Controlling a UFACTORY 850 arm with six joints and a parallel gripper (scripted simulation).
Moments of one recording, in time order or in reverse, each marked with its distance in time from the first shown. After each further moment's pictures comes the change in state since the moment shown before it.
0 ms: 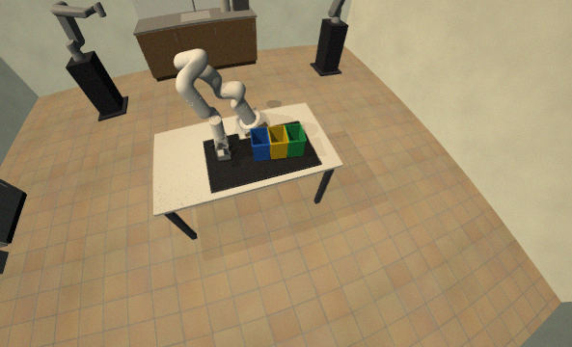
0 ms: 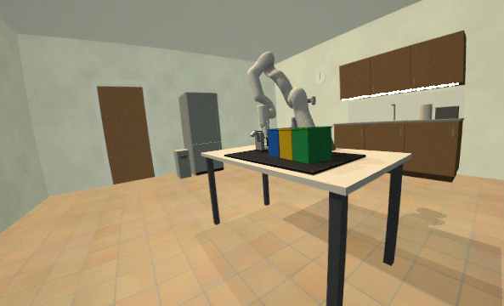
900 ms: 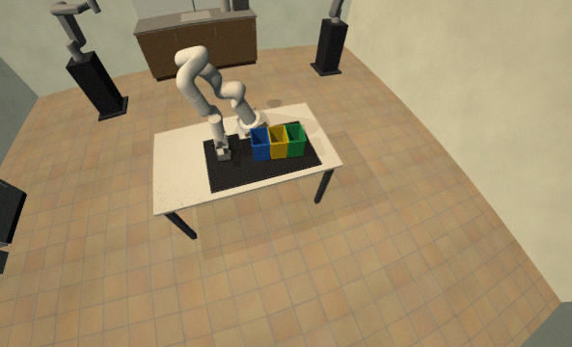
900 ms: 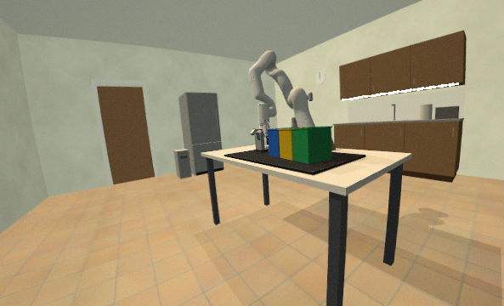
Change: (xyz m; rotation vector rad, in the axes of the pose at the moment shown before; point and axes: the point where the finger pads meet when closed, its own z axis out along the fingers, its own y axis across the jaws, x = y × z) arm 0.000 0.000 -0.012 0.000 0.001 0.000
